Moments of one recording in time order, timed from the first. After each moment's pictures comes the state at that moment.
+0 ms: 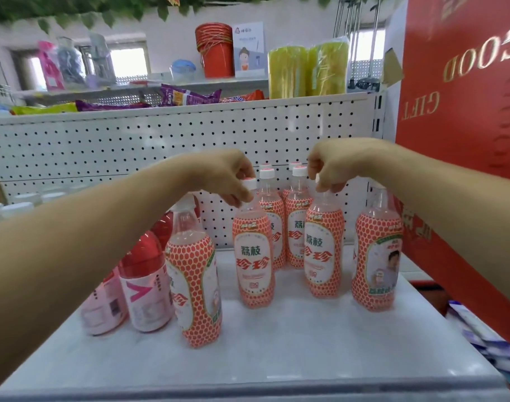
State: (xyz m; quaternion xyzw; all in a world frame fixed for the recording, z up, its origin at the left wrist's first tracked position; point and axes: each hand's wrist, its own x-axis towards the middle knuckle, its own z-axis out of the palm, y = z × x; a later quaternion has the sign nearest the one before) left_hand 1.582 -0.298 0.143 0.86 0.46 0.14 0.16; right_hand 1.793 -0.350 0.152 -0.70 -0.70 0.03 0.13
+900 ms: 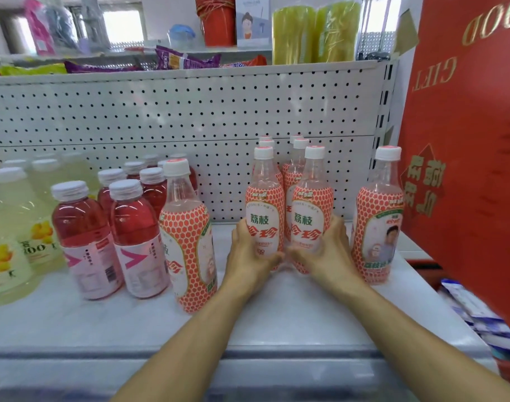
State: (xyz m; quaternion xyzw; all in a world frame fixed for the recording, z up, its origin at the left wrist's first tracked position) left_hand 1.625 -0.321 -0.077 0.67 0.50 0.46 0.30; right_hand 1.778 -0.366 -0.063 -0.66 -0.56 0.13 0.49
